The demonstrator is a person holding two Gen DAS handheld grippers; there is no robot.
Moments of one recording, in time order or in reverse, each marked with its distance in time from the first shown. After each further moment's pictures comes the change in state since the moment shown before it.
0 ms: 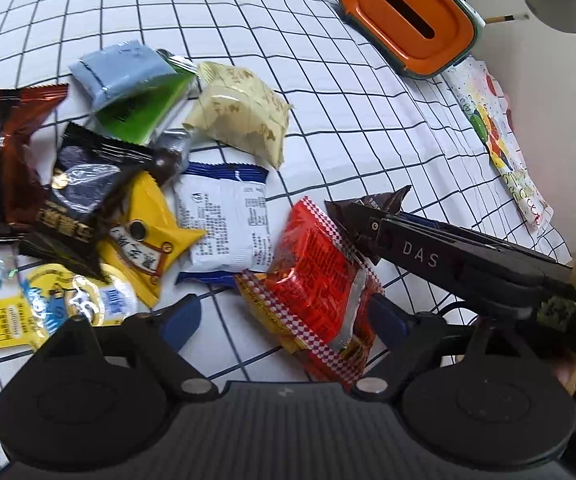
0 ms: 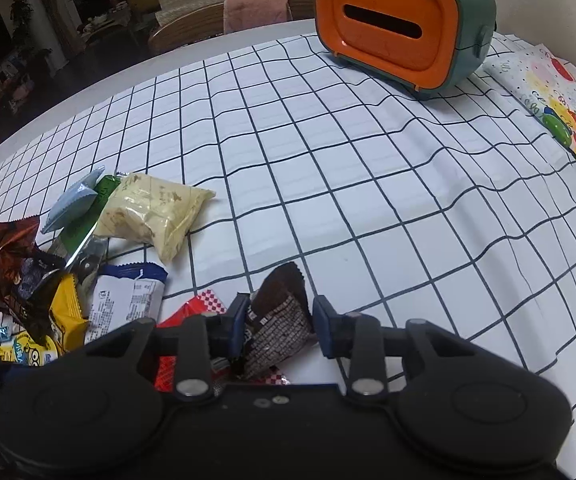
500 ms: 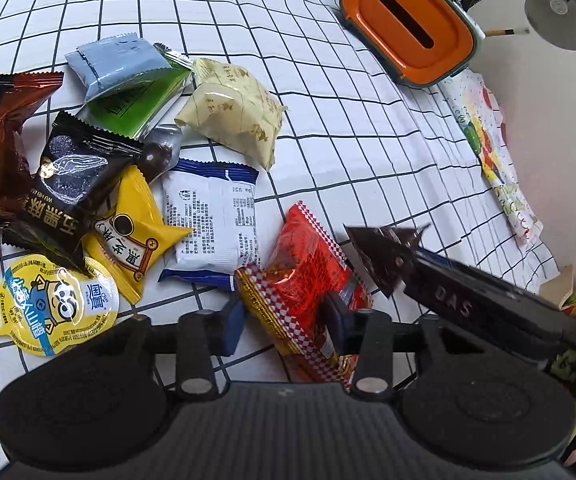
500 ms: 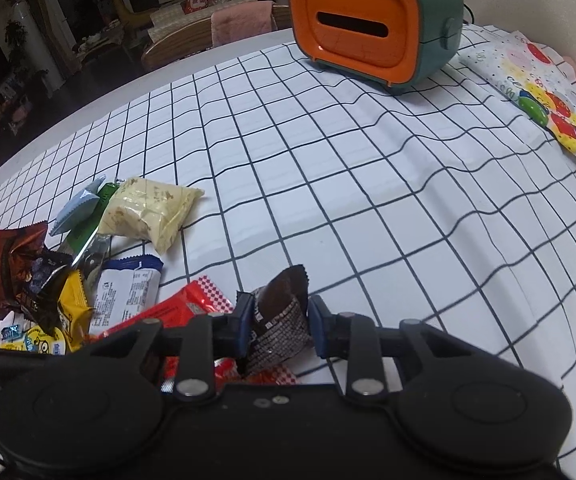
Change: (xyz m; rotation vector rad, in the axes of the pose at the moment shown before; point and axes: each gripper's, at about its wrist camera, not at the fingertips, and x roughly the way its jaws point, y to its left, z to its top) left arm -0.002 0.001 0.000 -0.047 -0.014 -0.038; right arm -0.024 -0.020 -0.019 0.062 -0.034 0.016
